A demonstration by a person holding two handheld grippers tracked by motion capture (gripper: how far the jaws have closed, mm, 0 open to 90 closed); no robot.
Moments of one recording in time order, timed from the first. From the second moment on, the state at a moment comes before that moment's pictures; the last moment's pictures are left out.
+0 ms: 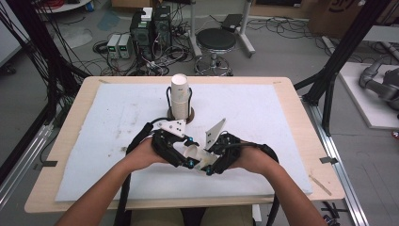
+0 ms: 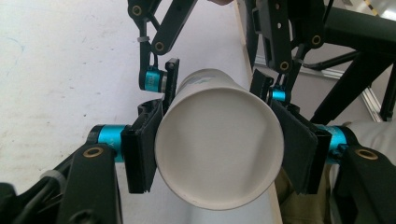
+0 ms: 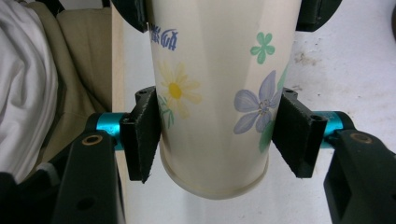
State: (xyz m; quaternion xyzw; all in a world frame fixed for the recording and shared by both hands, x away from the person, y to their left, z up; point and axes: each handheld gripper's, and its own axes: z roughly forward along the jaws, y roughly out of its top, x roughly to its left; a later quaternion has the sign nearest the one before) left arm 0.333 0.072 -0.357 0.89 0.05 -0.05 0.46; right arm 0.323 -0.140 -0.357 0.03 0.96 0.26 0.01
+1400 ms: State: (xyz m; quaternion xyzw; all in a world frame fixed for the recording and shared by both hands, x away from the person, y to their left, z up) left arm 0.330 0.111 -0.372 0.78 0.06 -0.04 0.62; right arm 0.300 -0.205 -0.397 0.14 0.82 0.55 0.05
